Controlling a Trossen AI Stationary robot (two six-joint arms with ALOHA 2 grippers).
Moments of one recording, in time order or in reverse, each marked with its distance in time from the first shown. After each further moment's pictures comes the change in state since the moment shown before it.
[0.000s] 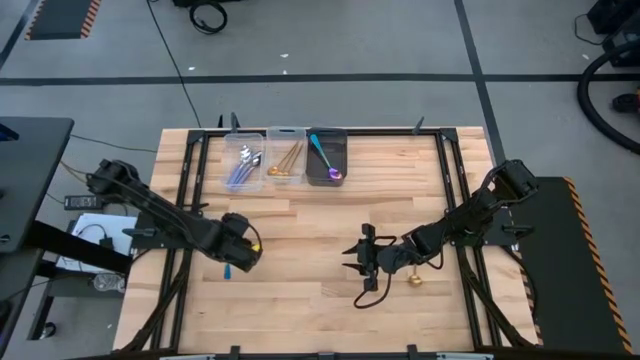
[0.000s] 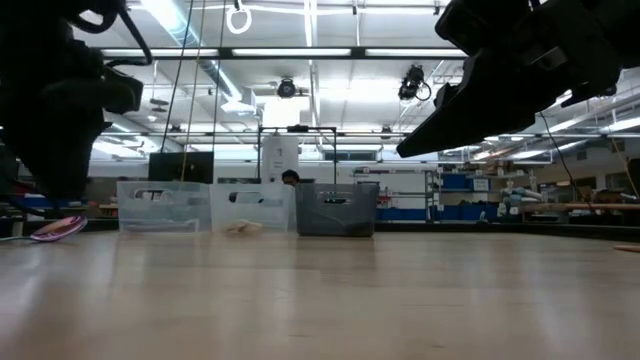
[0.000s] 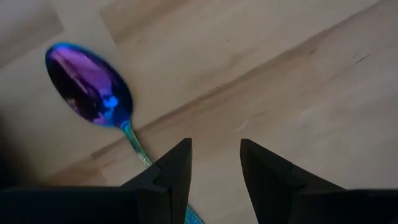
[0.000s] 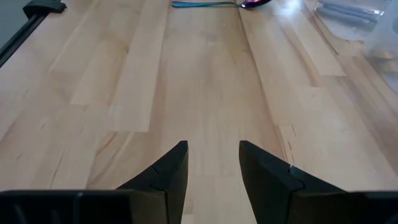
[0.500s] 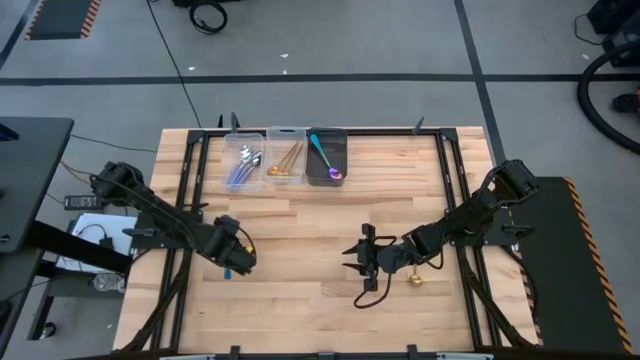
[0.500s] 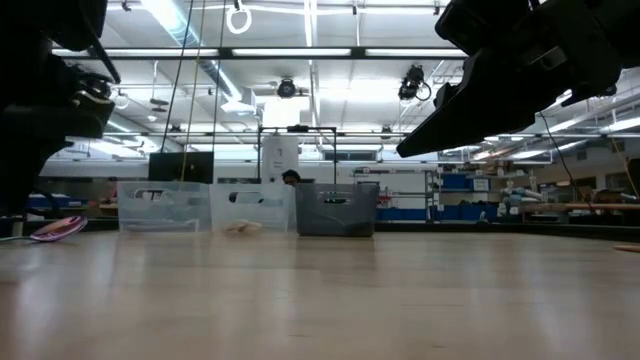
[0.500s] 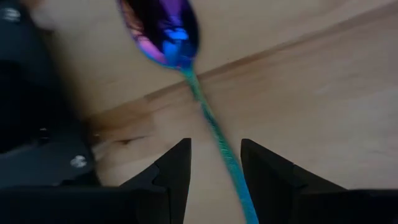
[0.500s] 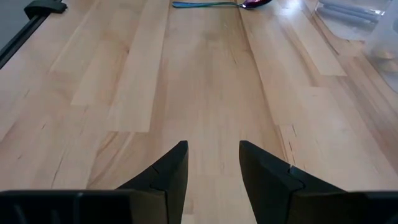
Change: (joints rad) left arm -0.037 0.052 -0.001 -0.140 0.155 -0.169; right arm 0.000 -0.001 0.000 0.000 -0.003 0.000
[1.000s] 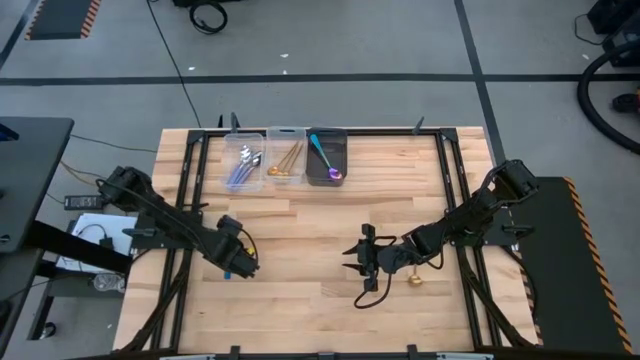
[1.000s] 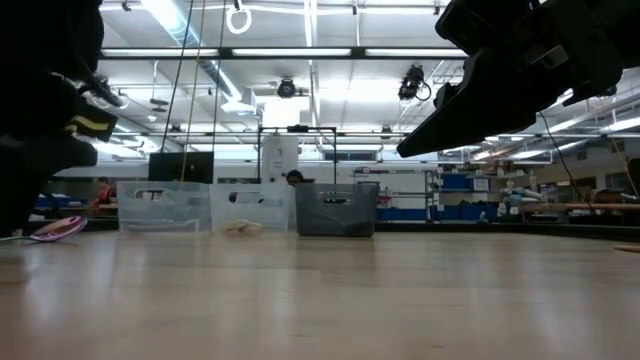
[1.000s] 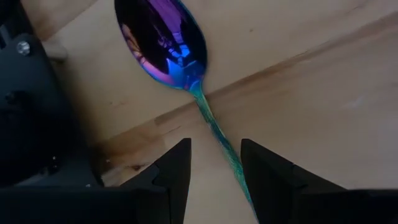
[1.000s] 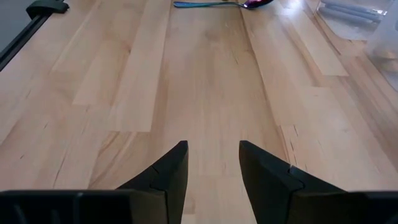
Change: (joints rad) left arm -0.006 0.094 -0.010 0.002 -0.051 0.061; right arm 0.000 0.000 0.000 0.001 -0.004 0.000
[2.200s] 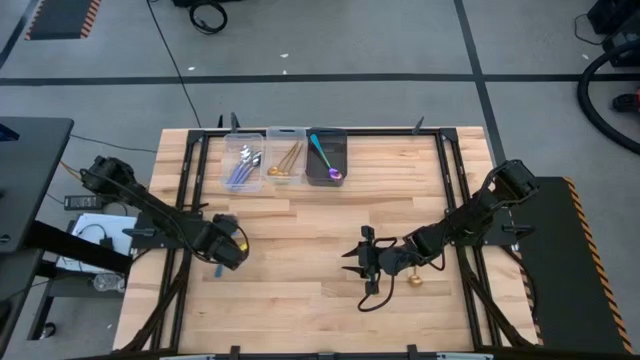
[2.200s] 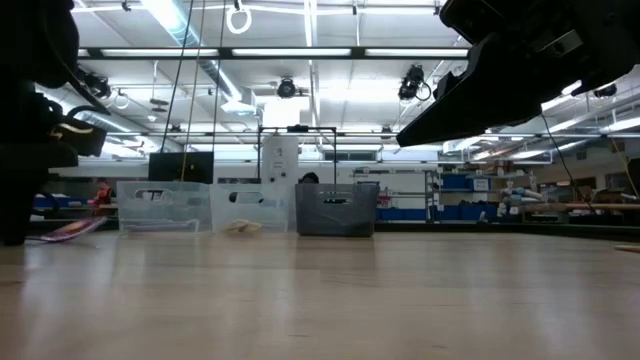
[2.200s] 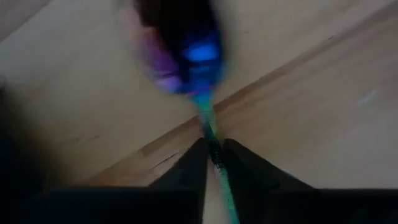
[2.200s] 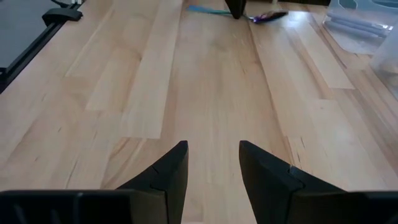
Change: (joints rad) left arm 0.000 -0.217 -0.246 0.267 -0.028 0.122; right arm 0.017 0.000 0.000 0.034 0.000 -0.032
